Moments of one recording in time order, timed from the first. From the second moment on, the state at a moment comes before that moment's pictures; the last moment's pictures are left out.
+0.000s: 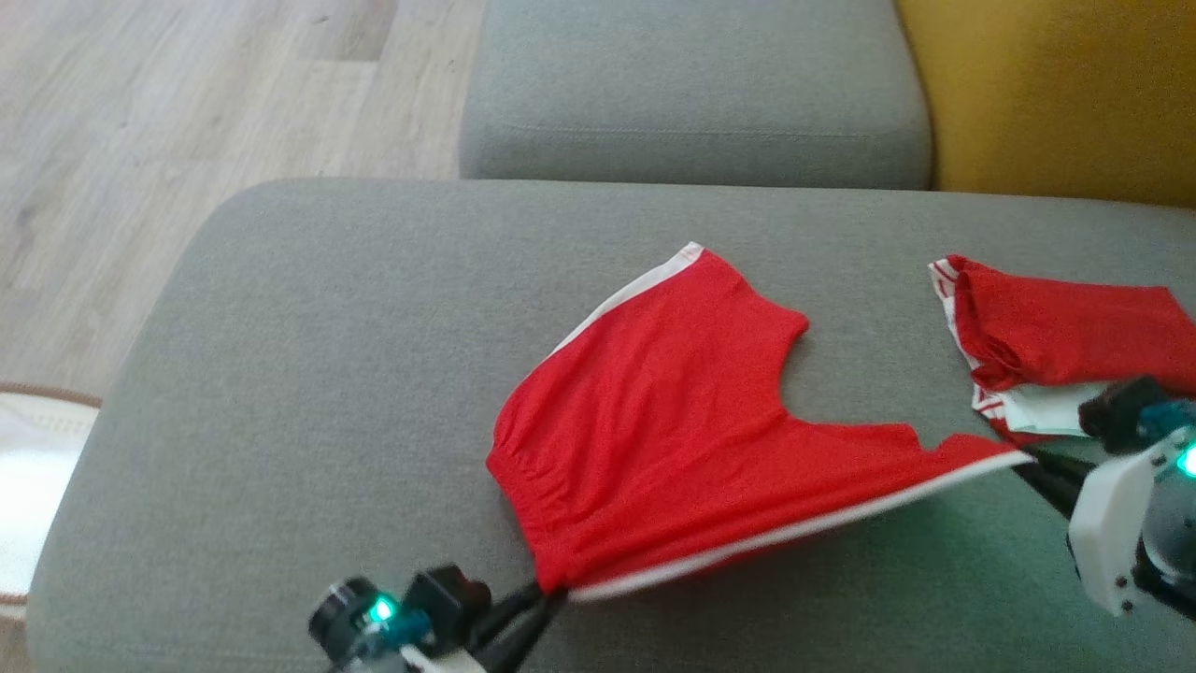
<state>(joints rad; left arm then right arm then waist) -0.08 0.42 -0.88 0.11 -0.43 -0.02 -0.05 -0.32 -0.86 0.80 0.31 0.71 0.13 0.26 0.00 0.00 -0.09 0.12</state>
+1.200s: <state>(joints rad) -0.56 0.18 -0.82 0.46 -0.45 -0.06 -0.13 -1.08 -0.86 1.07 0.42 0.57 0.13 0.43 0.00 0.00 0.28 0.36</state>
